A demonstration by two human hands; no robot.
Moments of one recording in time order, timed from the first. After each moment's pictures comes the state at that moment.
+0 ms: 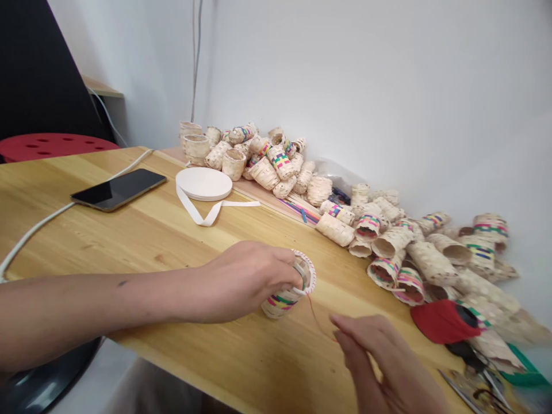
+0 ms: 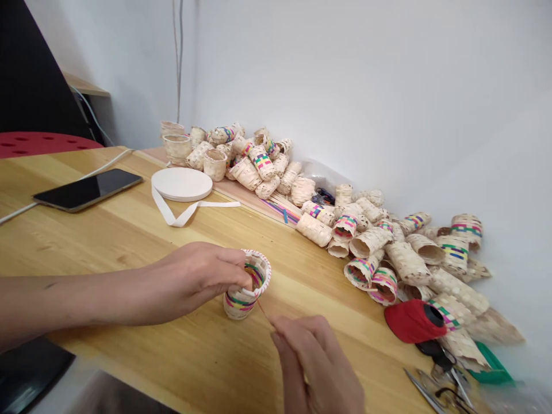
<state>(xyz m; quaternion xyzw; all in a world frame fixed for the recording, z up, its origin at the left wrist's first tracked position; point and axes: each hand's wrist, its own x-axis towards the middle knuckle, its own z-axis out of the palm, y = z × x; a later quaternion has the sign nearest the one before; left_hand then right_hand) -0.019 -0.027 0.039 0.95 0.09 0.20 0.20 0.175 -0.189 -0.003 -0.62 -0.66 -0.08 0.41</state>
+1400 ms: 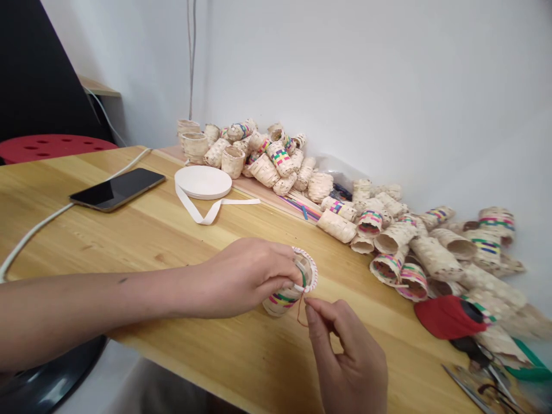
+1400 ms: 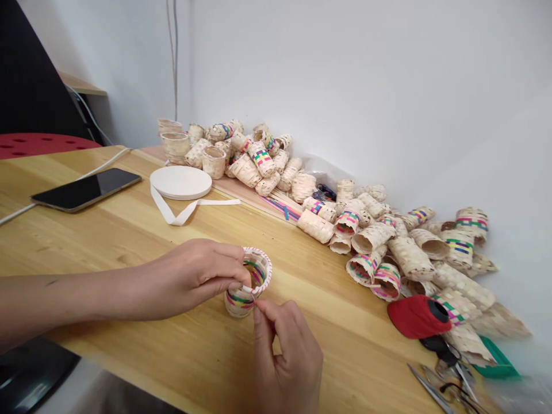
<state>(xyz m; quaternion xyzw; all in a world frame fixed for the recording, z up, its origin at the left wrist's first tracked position) -0.019 -0.023 0.034 0.94 0.08 0.23 0.25 0.142 -0.157 -0.016 -0.61 -0.67 -0.07 0.42</state>
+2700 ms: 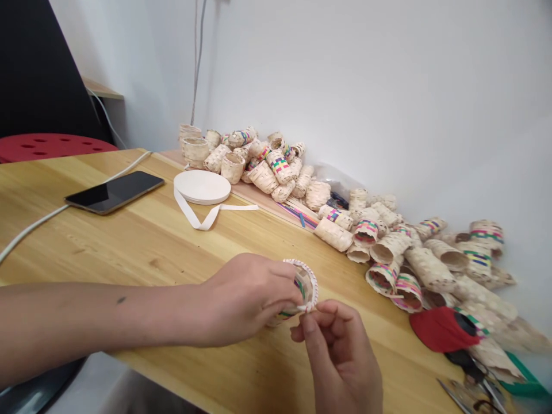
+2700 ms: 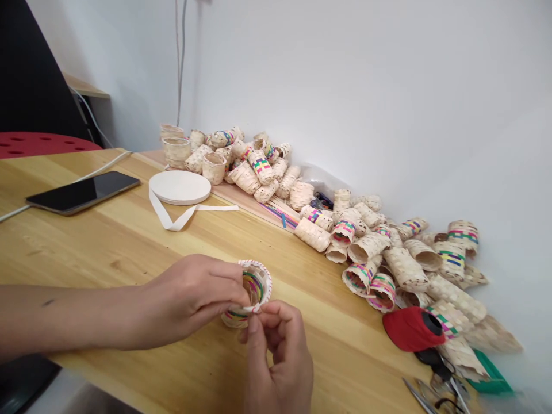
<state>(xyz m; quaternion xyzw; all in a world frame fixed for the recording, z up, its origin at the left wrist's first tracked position) -0.015 -0.032 0.021 0.93 0.05 0.29 0.23 0.136 -0.156 -0.026 -0.60 -0.53 0.18 0.57</state>
